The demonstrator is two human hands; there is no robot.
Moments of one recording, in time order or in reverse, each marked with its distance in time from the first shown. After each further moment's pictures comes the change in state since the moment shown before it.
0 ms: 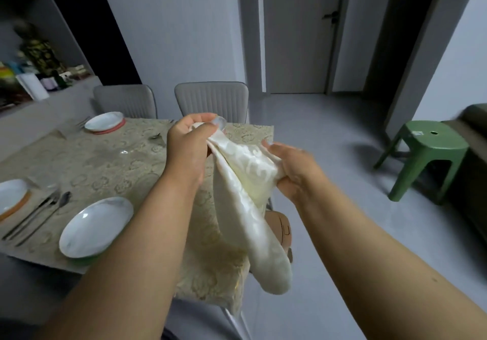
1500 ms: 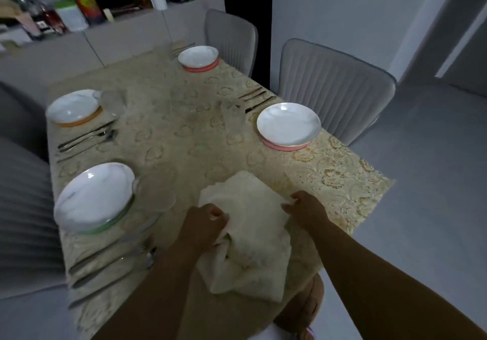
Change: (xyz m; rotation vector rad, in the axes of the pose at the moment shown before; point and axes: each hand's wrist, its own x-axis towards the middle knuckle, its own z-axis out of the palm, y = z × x) left_hand 0.195 -0.254 -0.039 1.054 0.314 -0.619; right_hand 0.442 0.091 0.029 -1.577 -0.545 -0.014
